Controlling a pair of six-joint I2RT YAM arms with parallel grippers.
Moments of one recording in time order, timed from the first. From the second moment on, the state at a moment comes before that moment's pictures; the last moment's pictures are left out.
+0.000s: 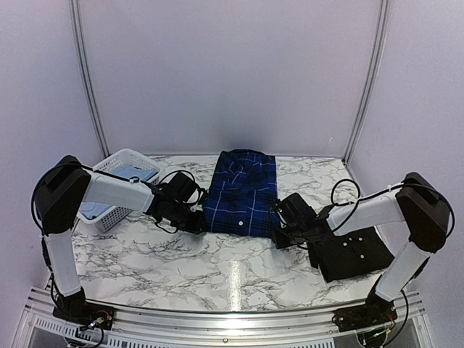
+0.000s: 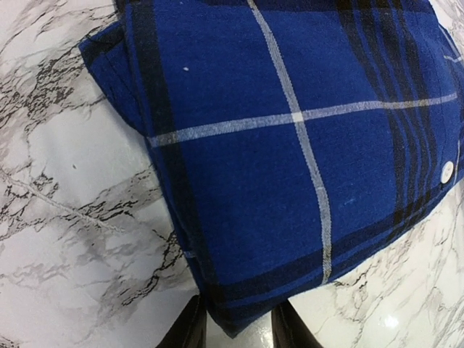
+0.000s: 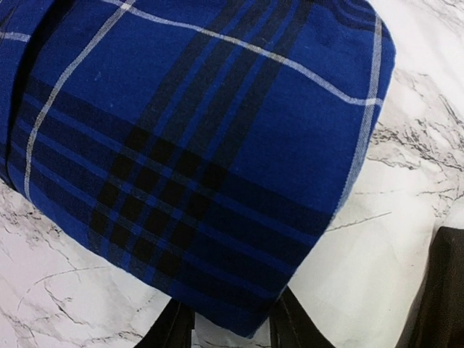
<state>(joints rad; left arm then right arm) -0.73 1.93 1.14 -0.22 0.12 -0.37 0.77 1.65 0.77 -0.12 0.20 0.43</state>
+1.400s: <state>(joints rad) -0.88 1.31 0.96 -0.43 0.01 -0.48 0.98 1.32 0.94 -0.48 0.19 0.52</state>
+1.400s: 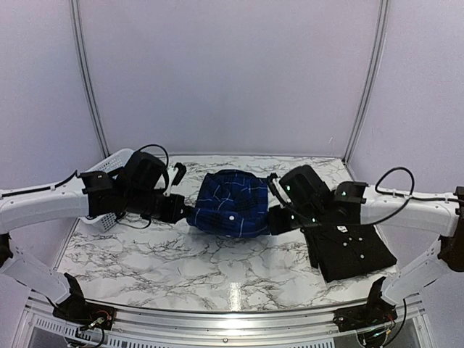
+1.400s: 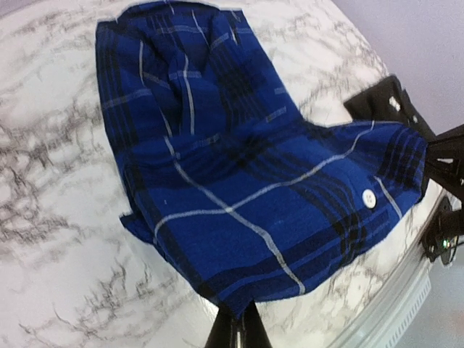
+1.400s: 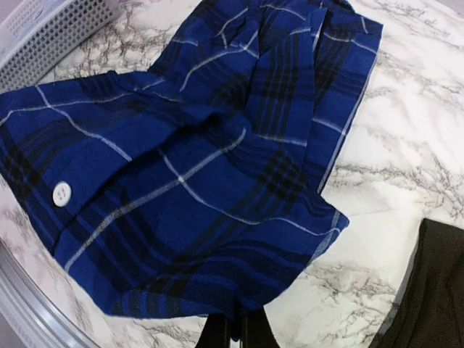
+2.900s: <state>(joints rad) -0.63 1.81 1.16 -0.10 0.16 -0.61 0.49 1.65 0.98 -0.08 -0.17 0.52</state>
